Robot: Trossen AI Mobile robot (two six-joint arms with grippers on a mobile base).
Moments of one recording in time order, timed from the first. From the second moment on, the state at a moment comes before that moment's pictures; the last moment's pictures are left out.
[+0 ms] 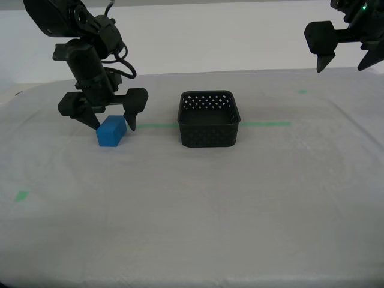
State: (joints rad) arm 0 0.16 1.58 1.04 -0.47 0.10 0.12; arm 1 -0.27 1.99 1.09 -0.35 0.01 -0.20
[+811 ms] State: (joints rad) arm 0 0.16 1.58 1.04 -0.47 0.10 0.12; arm 1 -0.27 1.99 1.08 -0.34 0.01 -0.19
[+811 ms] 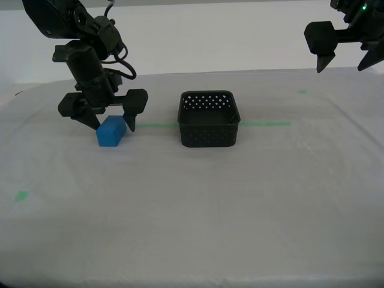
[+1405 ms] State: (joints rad) arm 0 0.16 1.58 1.04 -0.47 0.10 0.12; arm 1 -0.27 1.99 1.08 -0.36 0.01 -0.19
